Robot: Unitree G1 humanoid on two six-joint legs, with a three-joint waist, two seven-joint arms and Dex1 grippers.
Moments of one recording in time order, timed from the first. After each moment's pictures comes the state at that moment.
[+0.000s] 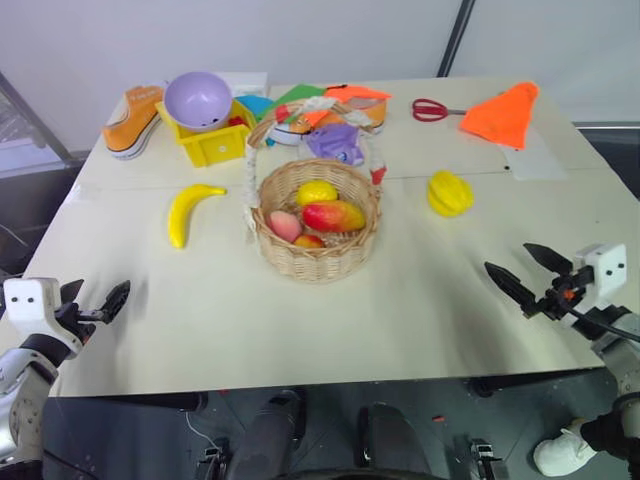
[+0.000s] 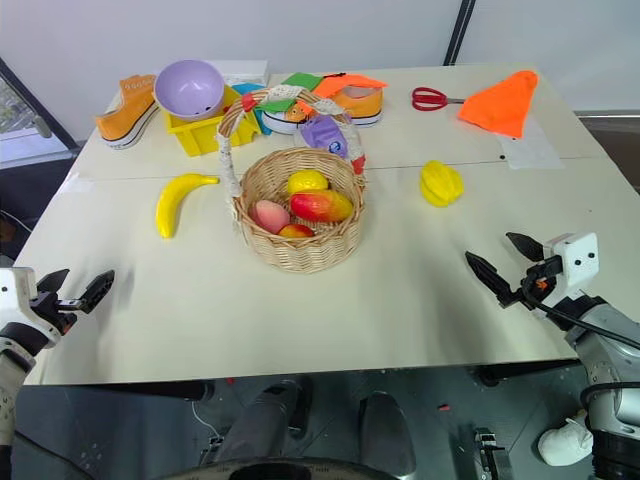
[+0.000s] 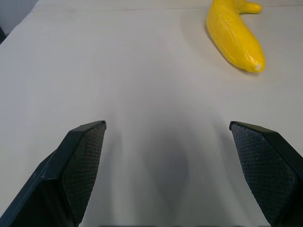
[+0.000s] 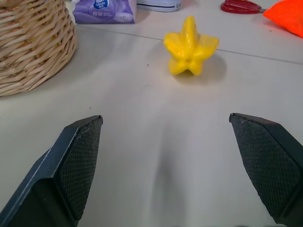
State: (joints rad) left arm 0.15 0.60 0.57 0.02 -0.49 0.30 -0.55; right arm 0.09 -0.67 -0.48 -0.13 0.52 0.28 0.76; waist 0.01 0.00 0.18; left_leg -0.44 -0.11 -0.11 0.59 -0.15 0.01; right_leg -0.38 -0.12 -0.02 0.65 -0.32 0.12
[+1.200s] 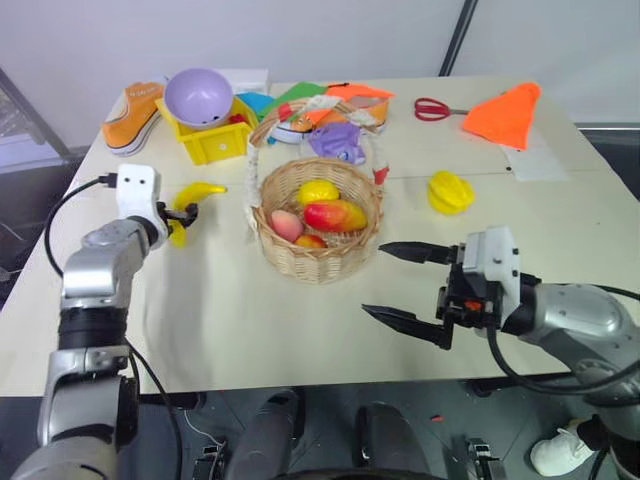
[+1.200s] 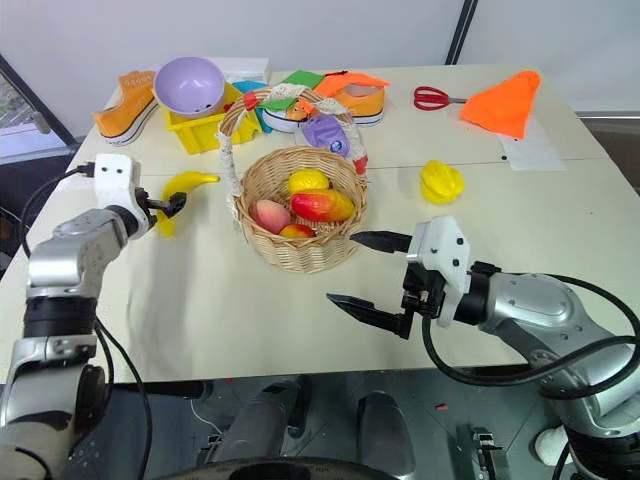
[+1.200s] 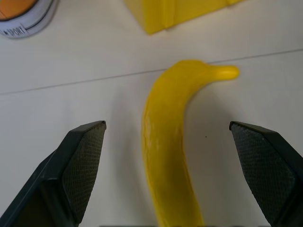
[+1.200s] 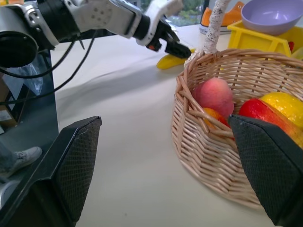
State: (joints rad) left arm -0.62 0.57 0.16 0.30 -0.23 0.70 -0.24; right arm -0.09 -0.78 -0.13 -0.75 0.77 0.62 0.77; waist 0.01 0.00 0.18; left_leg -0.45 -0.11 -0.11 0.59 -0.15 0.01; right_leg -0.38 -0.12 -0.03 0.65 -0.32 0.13
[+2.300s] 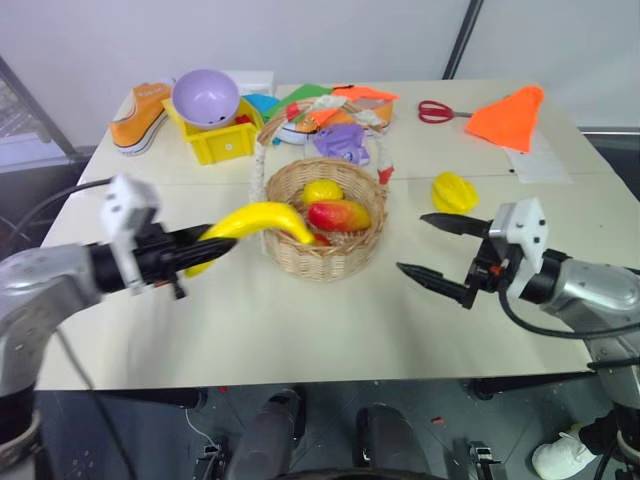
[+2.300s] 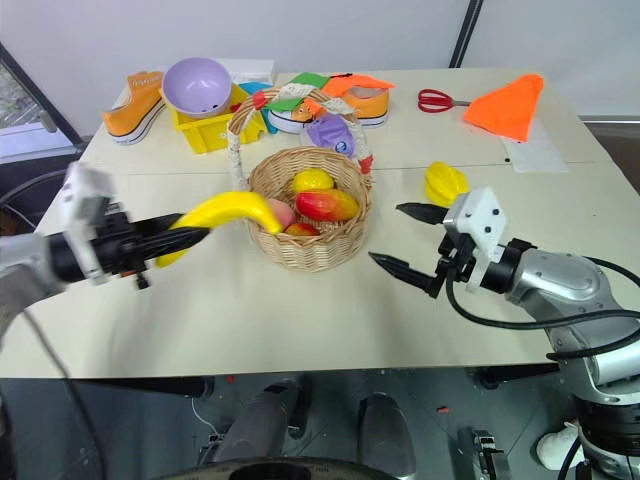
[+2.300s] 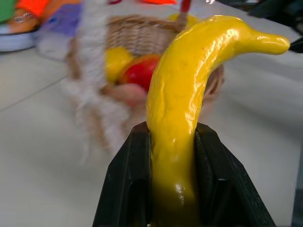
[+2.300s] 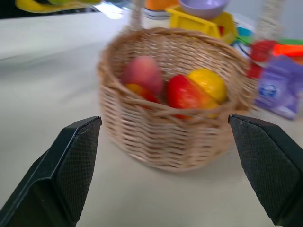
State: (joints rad) left arm -0.33 0.81 0.27 -0.49 -0.82 0.93 -0.75; right arm -0.13 -0.81 -0.21 -0.48 0.62 0.49 0.83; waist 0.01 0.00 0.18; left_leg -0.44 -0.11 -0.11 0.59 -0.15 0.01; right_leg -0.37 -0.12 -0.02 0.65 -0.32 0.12
